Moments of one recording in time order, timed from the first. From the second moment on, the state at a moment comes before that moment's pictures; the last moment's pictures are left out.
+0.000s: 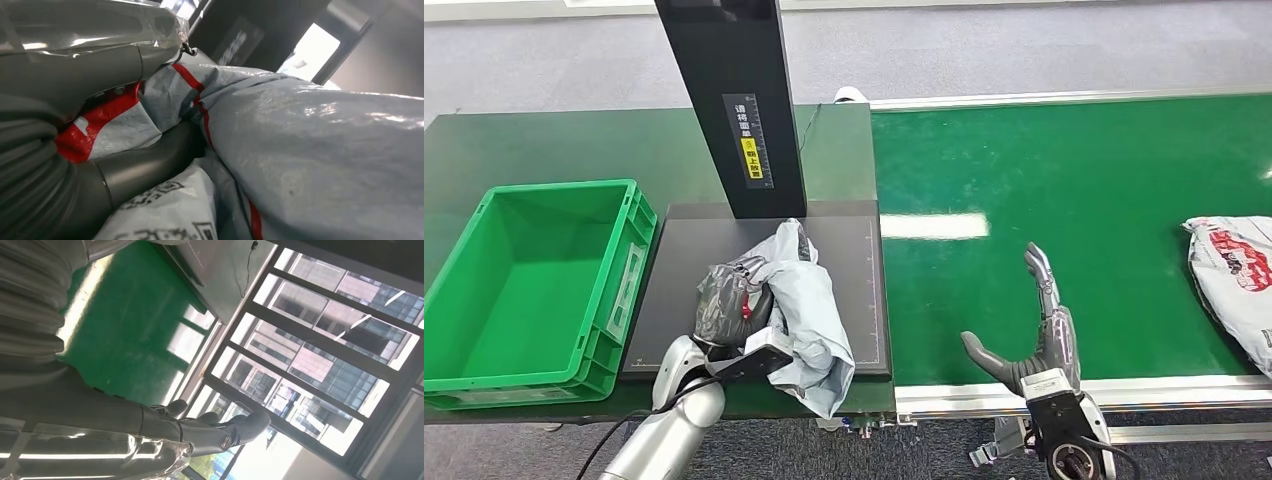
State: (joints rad) left arm -0.39 -0.05 -0.34 -0.95 -0.72 0.49 -0.48; right arm 0.05 -0.10 0.15 -1.47 0.29 -0.19 -0.62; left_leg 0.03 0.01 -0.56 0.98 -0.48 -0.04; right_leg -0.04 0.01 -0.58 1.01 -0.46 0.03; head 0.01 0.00
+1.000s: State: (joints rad) left arm -0.49 0.05 0.47 -1.10 -1.14 0.69 -0.49; right arm 0.03 -0.17 0.20 -1.49 0.27 -0.21 -0.60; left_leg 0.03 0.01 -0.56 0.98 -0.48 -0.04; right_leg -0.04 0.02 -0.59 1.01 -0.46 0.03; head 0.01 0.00
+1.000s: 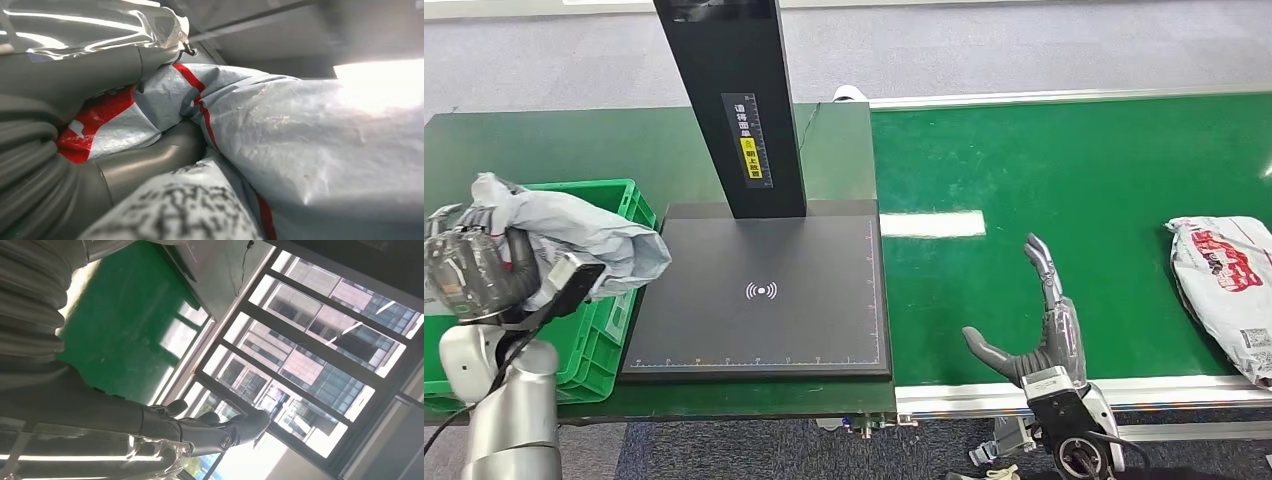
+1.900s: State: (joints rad) left arm -0.63 0.16 0.29 -0.62 -0.77 0.33 -0.37; right arm -0.04 -0.21 0.24 -1.47 0.23 -0.19 -0.57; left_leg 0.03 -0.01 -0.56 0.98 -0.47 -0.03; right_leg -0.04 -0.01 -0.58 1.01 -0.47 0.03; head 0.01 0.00
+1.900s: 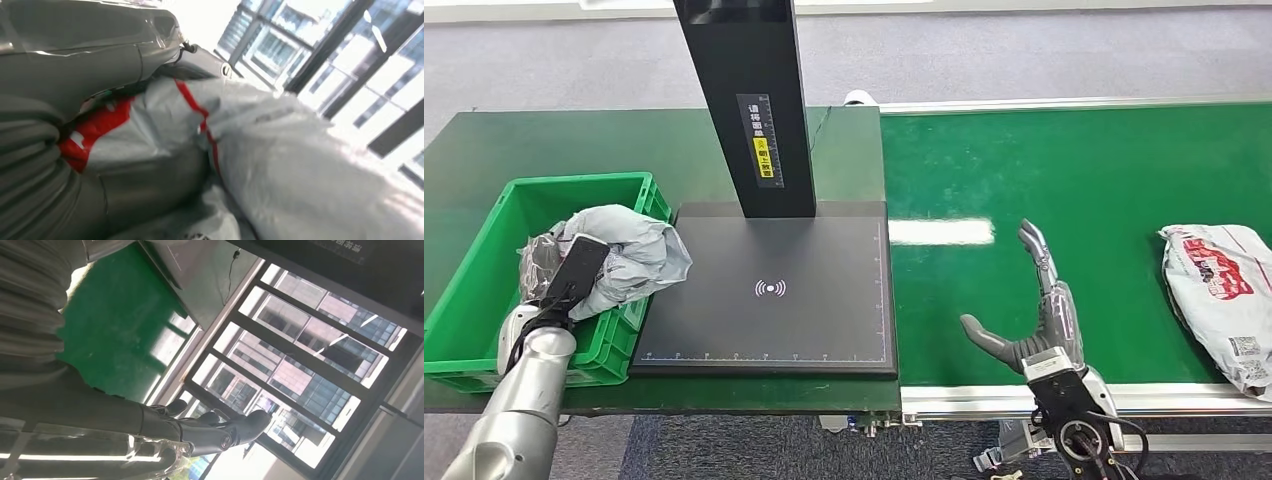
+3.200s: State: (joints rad) left arm -0.19 -0.04 -0.12 -1.70 -0.04 0.26 -0.67; right arm -0.01 -0.19 0.29 -1.45 0.20 -0.10 -0.57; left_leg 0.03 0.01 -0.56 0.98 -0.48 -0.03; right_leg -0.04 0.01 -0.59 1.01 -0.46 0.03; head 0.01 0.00
